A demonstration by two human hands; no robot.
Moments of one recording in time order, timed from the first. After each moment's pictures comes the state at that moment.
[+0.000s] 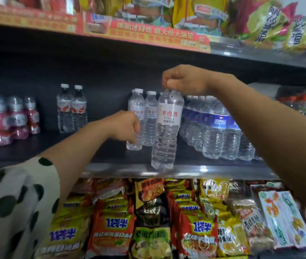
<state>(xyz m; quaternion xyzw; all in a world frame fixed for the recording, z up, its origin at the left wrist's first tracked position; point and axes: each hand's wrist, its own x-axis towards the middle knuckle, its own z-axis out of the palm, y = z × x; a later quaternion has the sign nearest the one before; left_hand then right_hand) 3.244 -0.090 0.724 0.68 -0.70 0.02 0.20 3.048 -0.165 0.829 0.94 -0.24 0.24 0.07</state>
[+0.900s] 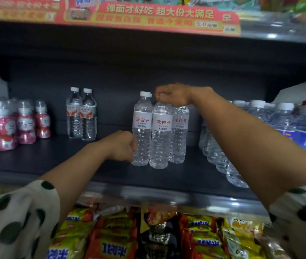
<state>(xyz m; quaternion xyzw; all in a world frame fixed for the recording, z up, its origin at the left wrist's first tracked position) 3.272 -0.173 0.695 0.77 -0.62 0.01 0.17 3.128 -0.322 0.825 0.96 -0.23 0.15 0.09</state>
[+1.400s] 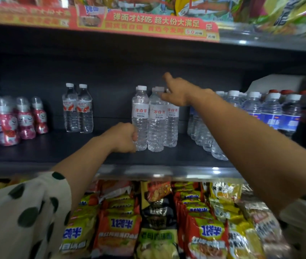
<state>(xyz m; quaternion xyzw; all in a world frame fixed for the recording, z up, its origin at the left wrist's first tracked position) 3.257 -0.125 0.693 0.74 -0.64 0.00 0.19 3.091 -0.234 0.799 0.90 -0.34 0.25 0.10</state>
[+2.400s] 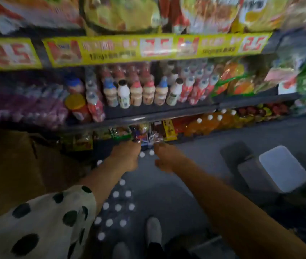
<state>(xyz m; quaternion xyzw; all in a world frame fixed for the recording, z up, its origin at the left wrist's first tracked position) 3.128 -0.020 0.082 0.65 -0.69 -0.27 -0.15 2.975 -0.055 0.054 0.83 -0.47 -0.21 -0.21</state>
